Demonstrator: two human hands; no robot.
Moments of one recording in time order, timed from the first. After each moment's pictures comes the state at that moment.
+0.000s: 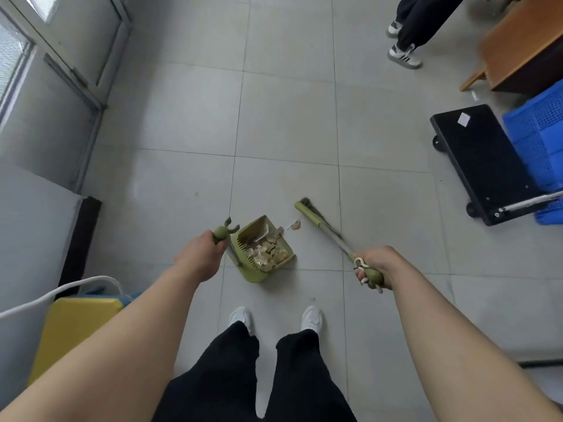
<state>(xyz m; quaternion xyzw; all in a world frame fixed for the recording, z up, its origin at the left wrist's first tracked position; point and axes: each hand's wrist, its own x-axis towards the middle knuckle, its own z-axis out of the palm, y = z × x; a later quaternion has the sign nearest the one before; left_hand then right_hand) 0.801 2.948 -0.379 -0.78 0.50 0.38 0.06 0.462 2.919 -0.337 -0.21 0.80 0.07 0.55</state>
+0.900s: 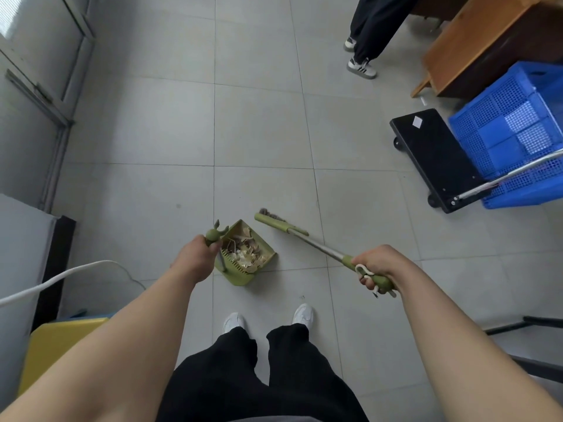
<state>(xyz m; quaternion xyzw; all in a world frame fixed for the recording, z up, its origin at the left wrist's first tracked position) 0.830 2.957 -0.377 -0.75 0.50 0.42 0.01 0.486 2.967 -0.276 -0.25 0.82 0.07 0.51</state>
